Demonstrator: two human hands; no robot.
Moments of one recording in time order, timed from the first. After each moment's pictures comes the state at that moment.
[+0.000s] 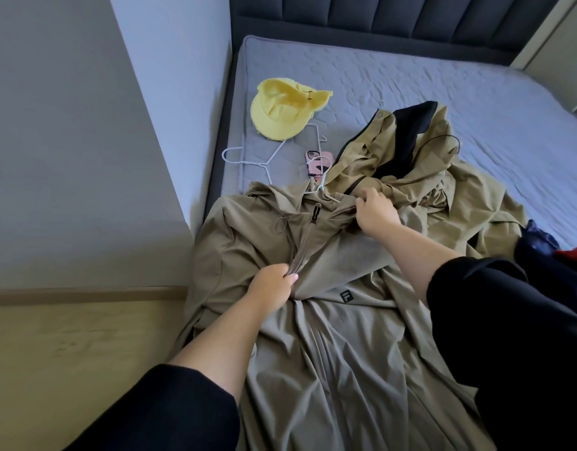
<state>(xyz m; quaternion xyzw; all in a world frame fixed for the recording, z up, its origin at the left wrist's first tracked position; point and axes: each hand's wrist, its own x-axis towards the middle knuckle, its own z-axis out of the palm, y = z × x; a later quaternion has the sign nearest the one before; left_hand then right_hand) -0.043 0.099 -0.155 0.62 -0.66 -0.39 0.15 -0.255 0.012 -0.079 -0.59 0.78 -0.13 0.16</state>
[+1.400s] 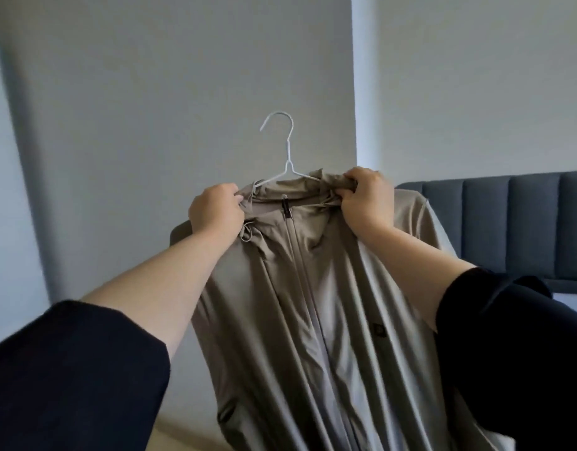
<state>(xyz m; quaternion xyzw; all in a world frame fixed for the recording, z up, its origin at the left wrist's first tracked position) 0.240 0.317 0.410 0.73 -0.45 0.31 0.42 0.027 0.223 0.402 -0.69 0.35 -0.63 -0.04</state>
